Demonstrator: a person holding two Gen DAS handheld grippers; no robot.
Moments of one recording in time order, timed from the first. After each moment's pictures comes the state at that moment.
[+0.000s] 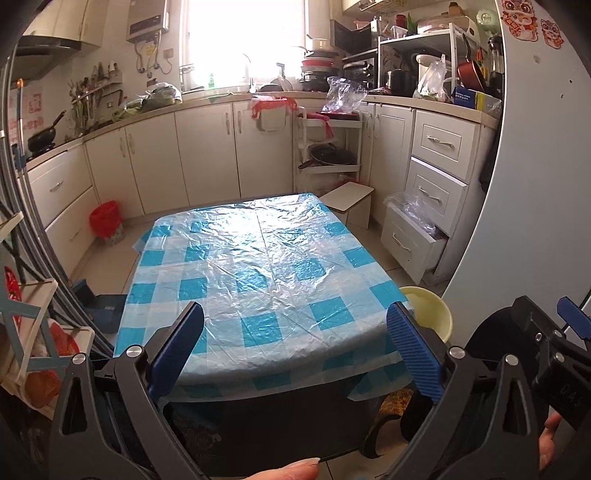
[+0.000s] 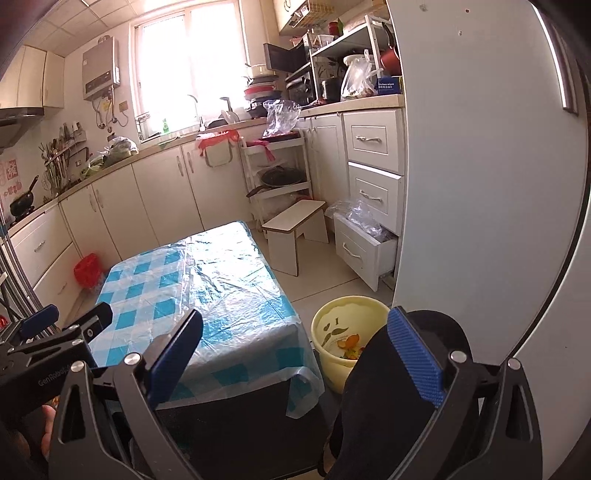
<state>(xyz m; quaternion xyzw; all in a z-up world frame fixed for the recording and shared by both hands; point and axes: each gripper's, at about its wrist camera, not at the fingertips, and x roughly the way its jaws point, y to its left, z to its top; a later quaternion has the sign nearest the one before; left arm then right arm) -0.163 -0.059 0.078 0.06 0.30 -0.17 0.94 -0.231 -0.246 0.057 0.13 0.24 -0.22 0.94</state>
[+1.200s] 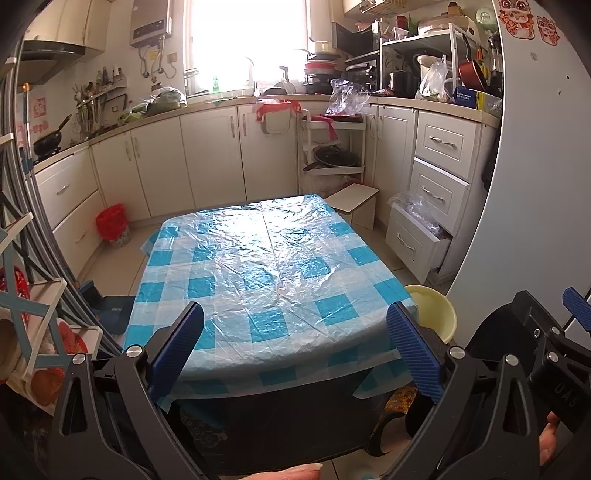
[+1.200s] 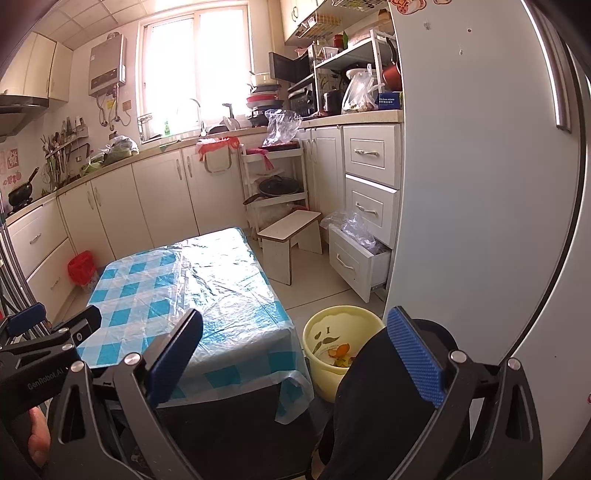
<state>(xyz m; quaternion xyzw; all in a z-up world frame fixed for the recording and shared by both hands) -0.176 -0.054 0.081 0.06 0.29 -0.16 0.94 -0.241 -0.234 0.057 0.10 0.22 -0.23 0.94</state>
